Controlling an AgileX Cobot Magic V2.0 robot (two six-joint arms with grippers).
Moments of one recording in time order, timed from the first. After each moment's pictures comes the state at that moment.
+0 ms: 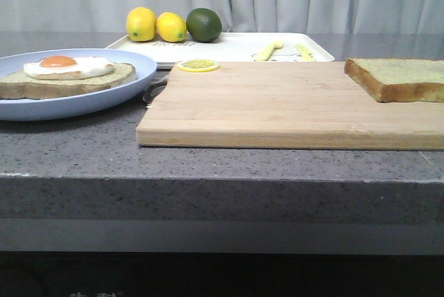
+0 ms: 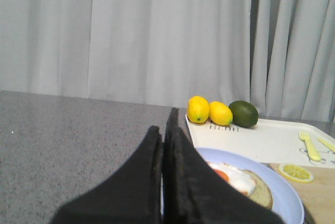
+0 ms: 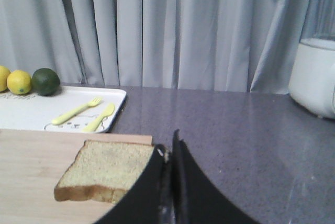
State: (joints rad) left arm -0.07 0.04 -0.31 0.00 0.18 -0.10; right arm -0.03 0.00 -0.27 -0.04 0.23 0.05
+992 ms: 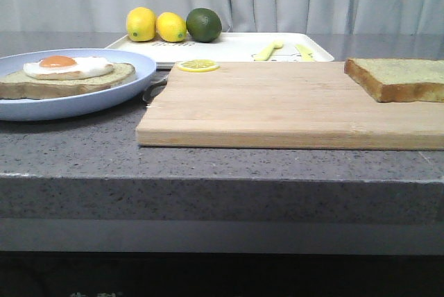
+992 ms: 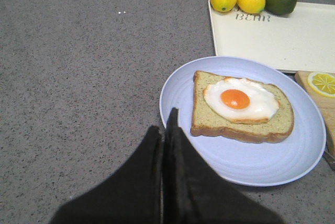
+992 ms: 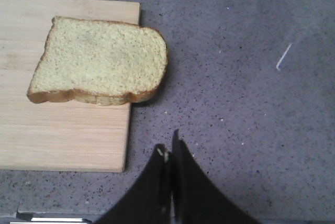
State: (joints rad) left arm -0.07 0.60 -0.78 0.04 0.67 -0.10; right arm -0.03 0.67 -0.74 -0.05 0.76 0.05
